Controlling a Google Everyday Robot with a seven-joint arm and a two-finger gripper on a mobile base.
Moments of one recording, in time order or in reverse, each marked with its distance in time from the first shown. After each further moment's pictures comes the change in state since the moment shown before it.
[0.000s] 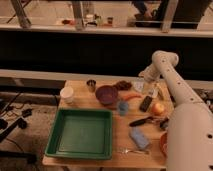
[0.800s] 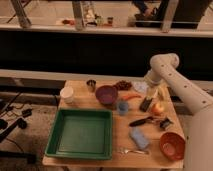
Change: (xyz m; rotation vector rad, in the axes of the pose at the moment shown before) arm 0.011 0.043 -0.026 -0.033 0.174 0.013
